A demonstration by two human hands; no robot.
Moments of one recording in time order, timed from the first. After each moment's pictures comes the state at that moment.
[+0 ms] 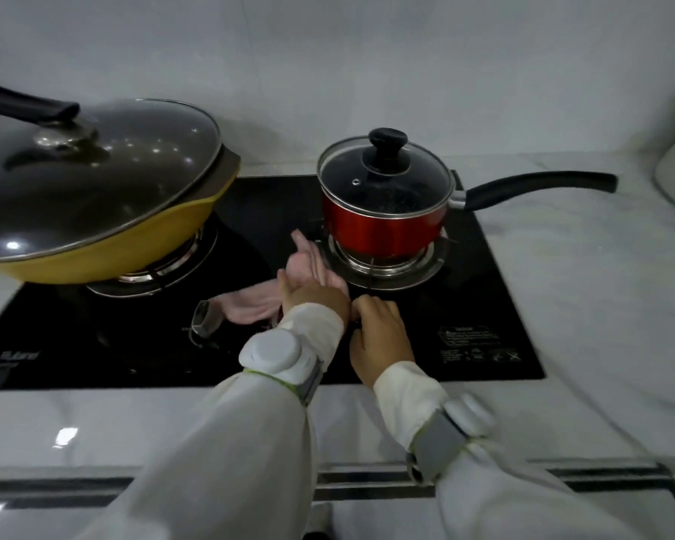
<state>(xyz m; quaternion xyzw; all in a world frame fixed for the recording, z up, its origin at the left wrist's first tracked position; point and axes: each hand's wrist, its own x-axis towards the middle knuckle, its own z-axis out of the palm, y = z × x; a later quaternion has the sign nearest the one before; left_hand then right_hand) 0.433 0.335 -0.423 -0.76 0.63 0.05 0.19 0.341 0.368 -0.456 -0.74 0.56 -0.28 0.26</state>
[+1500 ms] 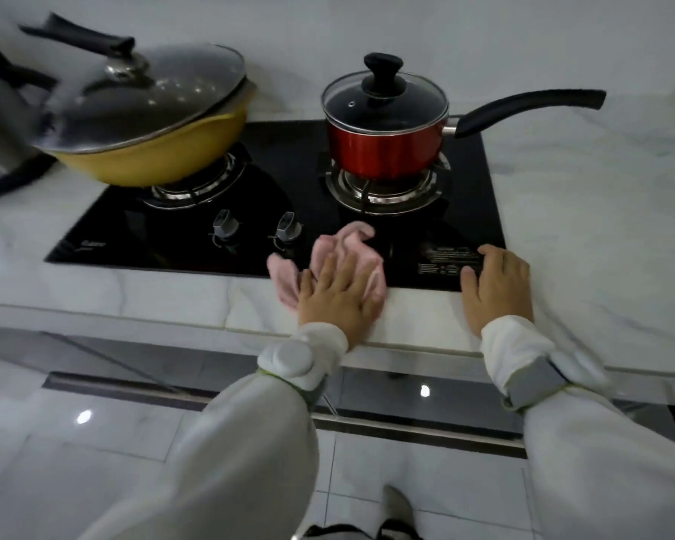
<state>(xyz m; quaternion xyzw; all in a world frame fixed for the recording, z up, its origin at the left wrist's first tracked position) 0.383 0.454 -0.478 -0.75 0.66 0.07 0.04 0.184 0.392 -0.486 -0.72 0.63 -0.28 0.12</state>
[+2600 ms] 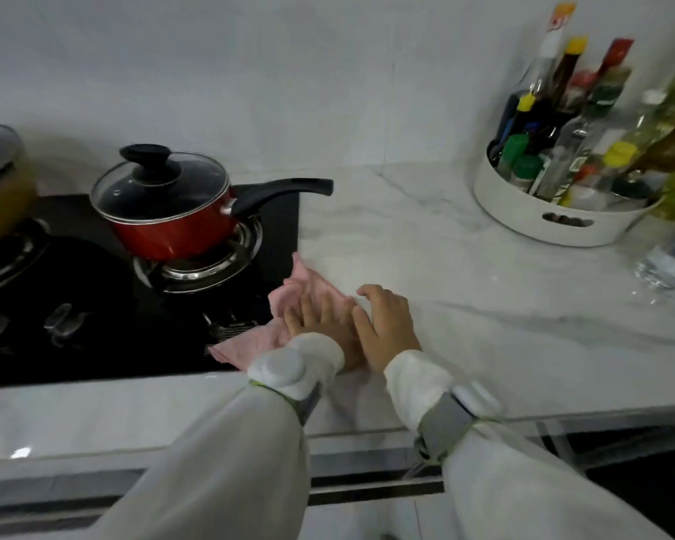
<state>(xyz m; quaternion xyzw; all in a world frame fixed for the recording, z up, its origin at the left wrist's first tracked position) 0.110 0.323 -0.449 -0.71 0.66 0.14 0.21 0.018 0.333 -0.444 -0.71 0.59 -0.29 0.24</state>
